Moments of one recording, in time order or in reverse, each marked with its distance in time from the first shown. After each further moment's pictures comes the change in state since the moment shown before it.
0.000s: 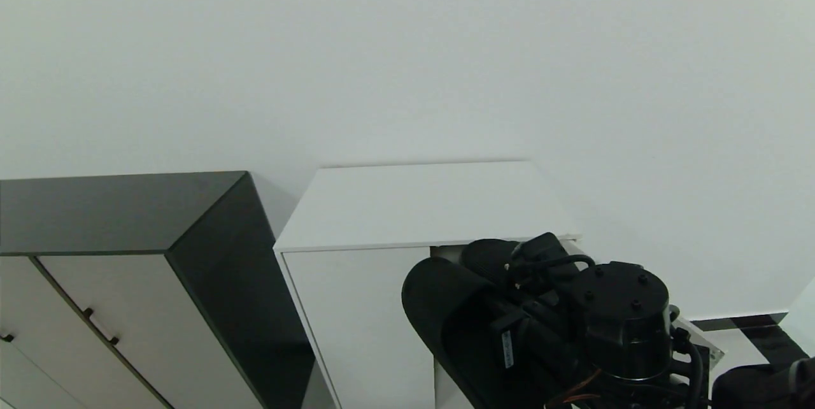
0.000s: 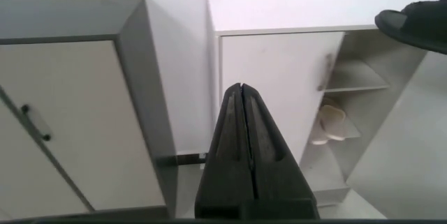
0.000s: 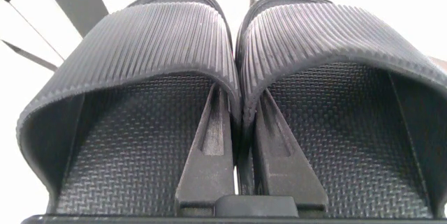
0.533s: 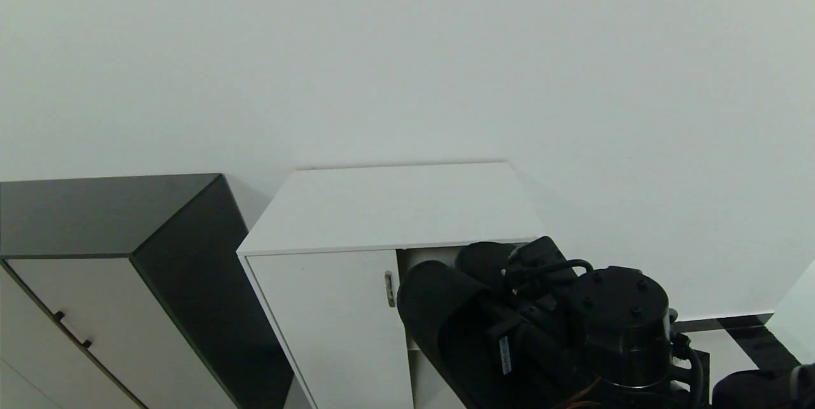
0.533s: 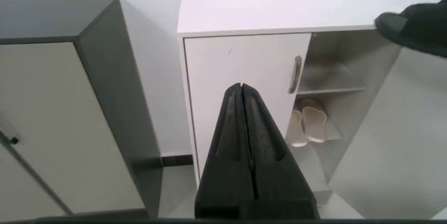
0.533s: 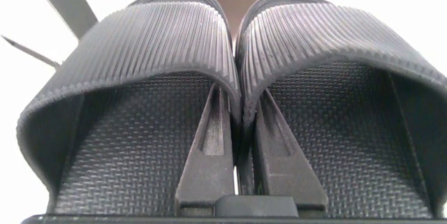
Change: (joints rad) left arm 0.000 0.000 0.000 0.000 0.000 0.000; right arm 0.001 0.001 0.004 -0.003 0.002 0.000
